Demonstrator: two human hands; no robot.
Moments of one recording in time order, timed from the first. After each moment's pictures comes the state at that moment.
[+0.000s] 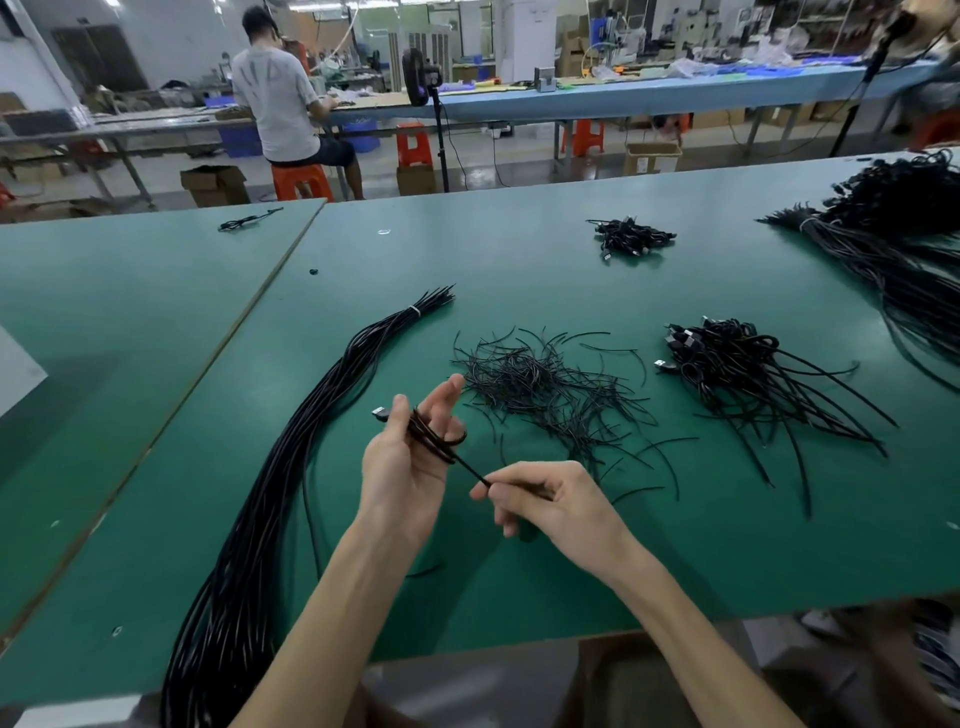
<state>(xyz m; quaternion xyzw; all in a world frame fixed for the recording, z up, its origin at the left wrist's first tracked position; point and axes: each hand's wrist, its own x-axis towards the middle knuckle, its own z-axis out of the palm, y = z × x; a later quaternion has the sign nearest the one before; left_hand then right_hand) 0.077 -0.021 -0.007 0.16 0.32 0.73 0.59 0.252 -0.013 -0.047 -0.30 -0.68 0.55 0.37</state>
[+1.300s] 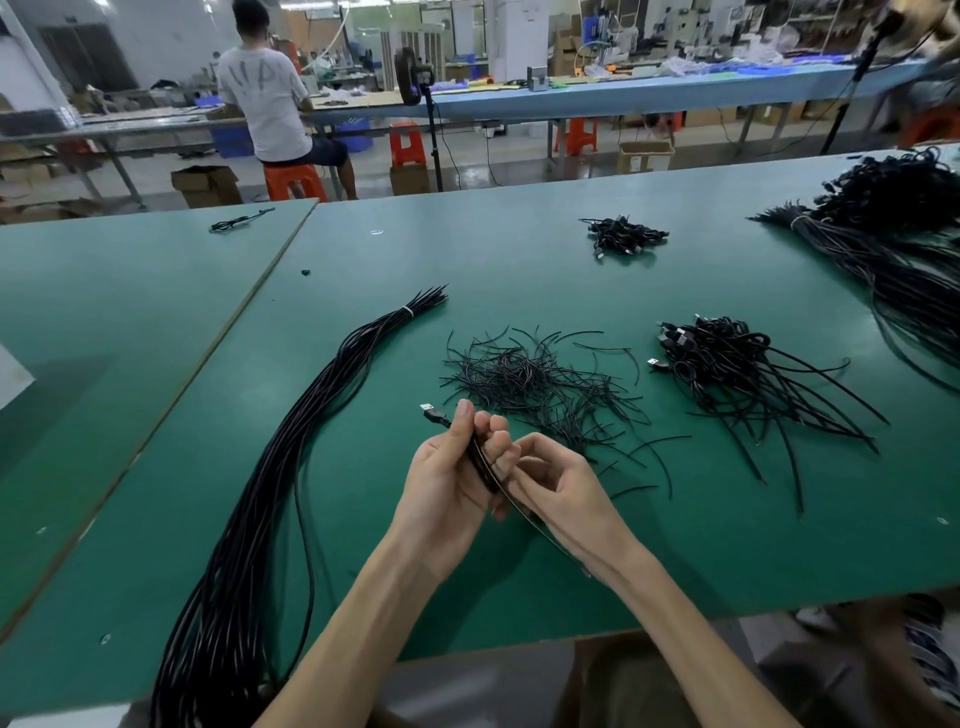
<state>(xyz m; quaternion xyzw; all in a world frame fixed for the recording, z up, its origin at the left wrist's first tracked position) 0.104 -0.030 -0.024 0.29 0.28 0.63 0.66 0.252 -0.011 -0.041 -0.32 -0.61 0.59 0.42</state>
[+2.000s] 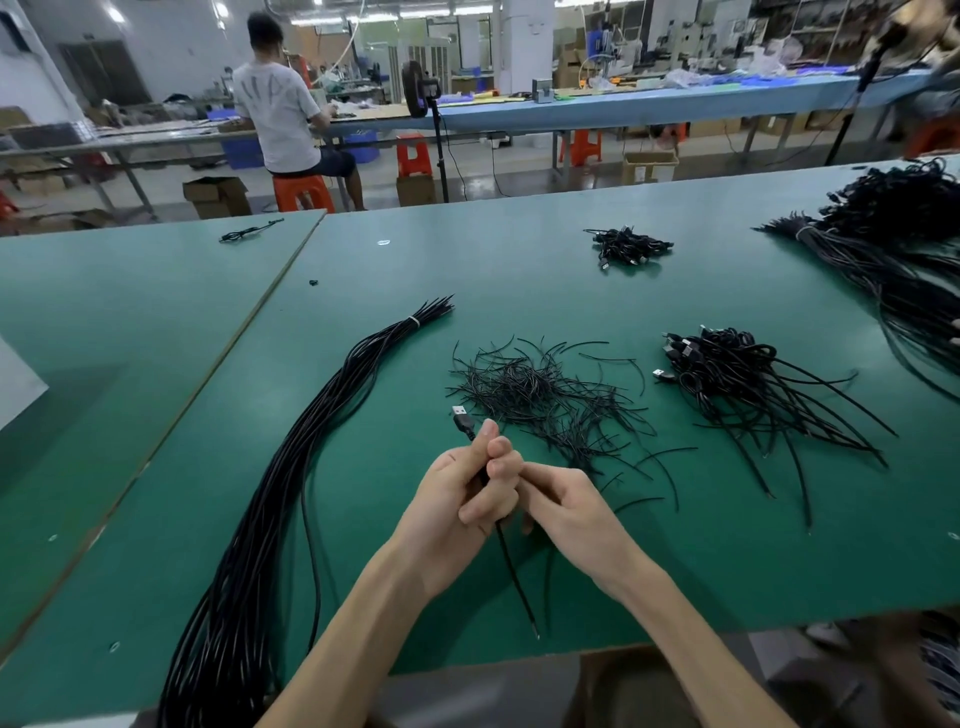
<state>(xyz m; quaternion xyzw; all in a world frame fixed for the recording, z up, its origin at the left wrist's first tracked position) 0.097 -0.034 -0.019 0.35 0.28 0.54 0.71 0.256 -0.011 -0.042 -0.34 -0.66 0.55 0.38</state>
